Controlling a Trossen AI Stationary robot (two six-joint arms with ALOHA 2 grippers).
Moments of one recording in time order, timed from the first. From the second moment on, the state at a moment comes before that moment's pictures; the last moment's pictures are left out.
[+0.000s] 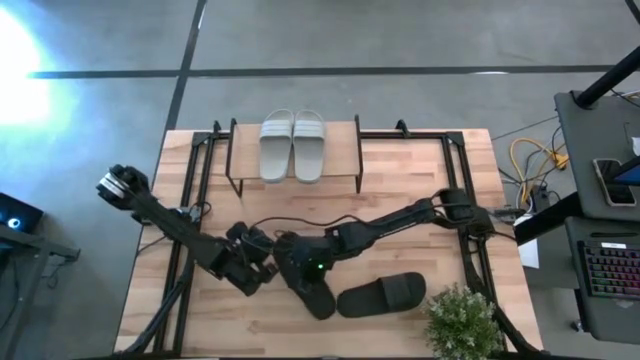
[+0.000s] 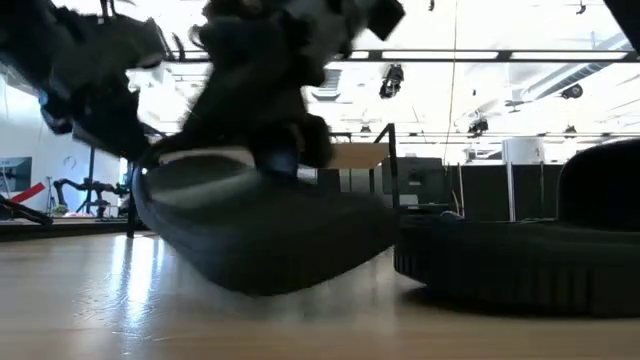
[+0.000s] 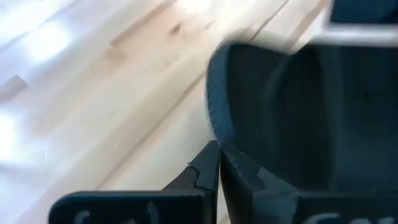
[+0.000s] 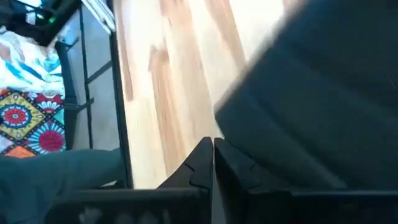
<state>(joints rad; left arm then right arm) -0.60 1.41 0.78 -0.58 -0.72 -1.17 0.21 2.18 1.71 -0.35 -0.31 0.69</state>
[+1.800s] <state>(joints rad) -0.71 1.45 0.78 -0.67 -0.74 -1.41 0.20 2.42 2.19 -0.66 -0.05 0.29</state>
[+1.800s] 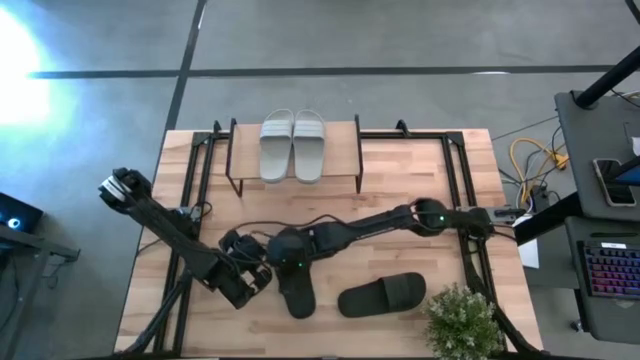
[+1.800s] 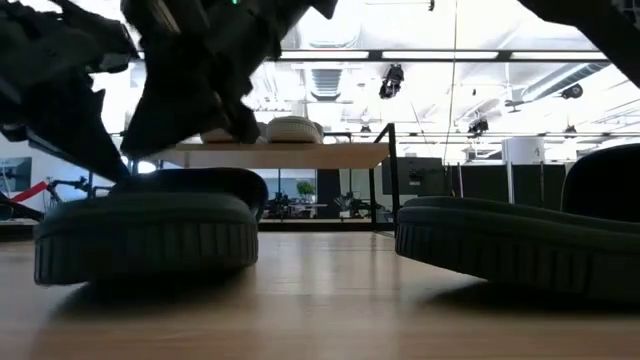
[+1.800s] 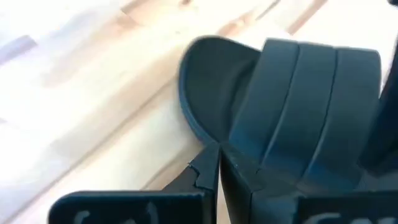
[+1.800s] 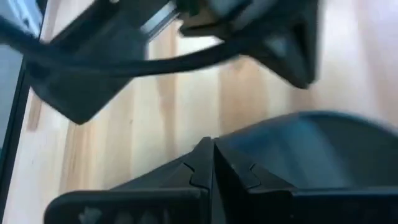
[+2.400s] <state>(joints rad) -0.94 1.24 0.84 -0.60 -0.75 -1.52 0.32 2.38 2.19 -1.07 -0.24 0.49</state>
